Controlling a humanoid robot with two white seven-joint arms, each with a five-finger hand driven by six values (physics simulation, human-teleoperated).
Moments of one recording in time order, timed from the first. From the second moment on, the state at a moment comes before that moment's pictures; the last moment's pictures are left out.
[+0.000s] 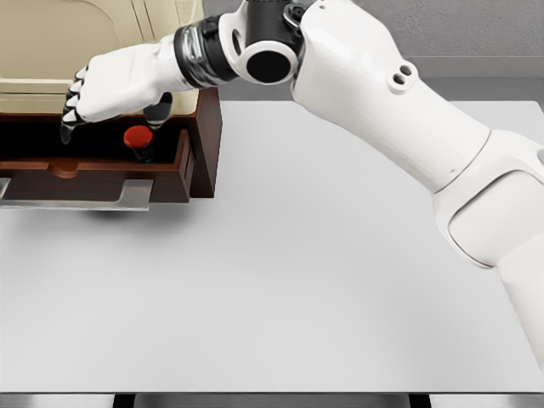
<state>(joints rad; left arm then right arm) -1.42 1.72 -1.51 -1.75 0.72 -0.46 -0.61 -1.38 0.00 1.05 -1.09 0.40 -0.61 0.61</state>
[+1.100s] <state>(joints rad) -1.39 1.33 -1.50 -1.76 0.72 -0.49 -0.61 -0.71 -0.84 0.48 -1.49 0.28 -0.61 0.61</state>
